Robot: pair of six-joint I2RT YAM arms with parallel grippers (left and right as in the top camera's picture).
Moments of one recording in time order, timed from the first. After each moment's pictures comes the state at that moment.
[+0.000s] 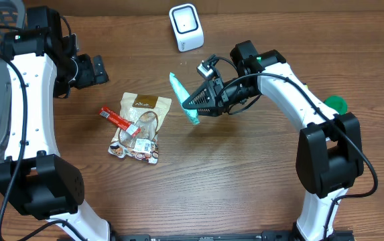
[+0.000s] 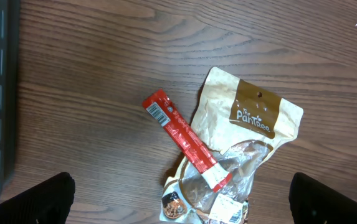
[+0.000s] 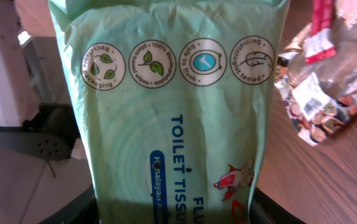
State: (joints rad) left arm 0.16 1.88 1.88 -1.33 0.09 -0.13; right arm 0.34 2.03 1.61 -1.09 -1.45 -0.11
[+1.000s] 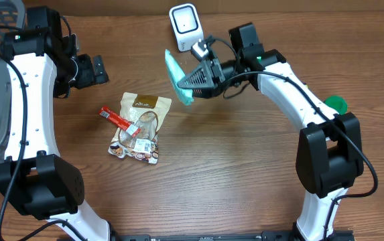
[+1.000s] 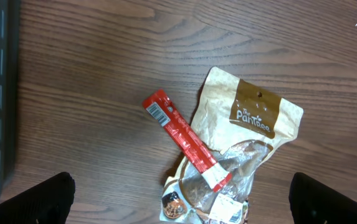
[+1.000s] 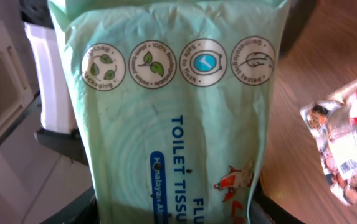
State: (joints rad) left arm 0.16 1.88 1.88 -1.33 0.09 -0.13; right arm 0.34 2.03 1.62 -0.44 -1.55 0.46
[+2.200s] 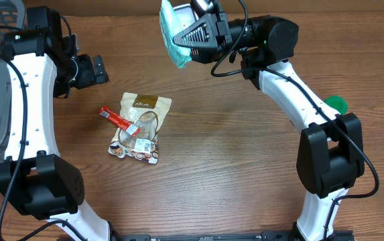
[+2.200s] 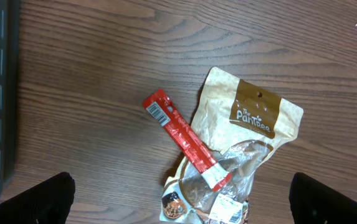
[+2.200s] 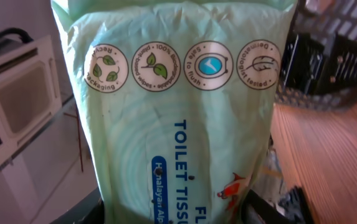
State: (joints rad) left arm 0.16 1.88 1.88 -1.33 0.09 -0.13; right arm 0.33 2.03 1.62 1.26 -1.38 2.09
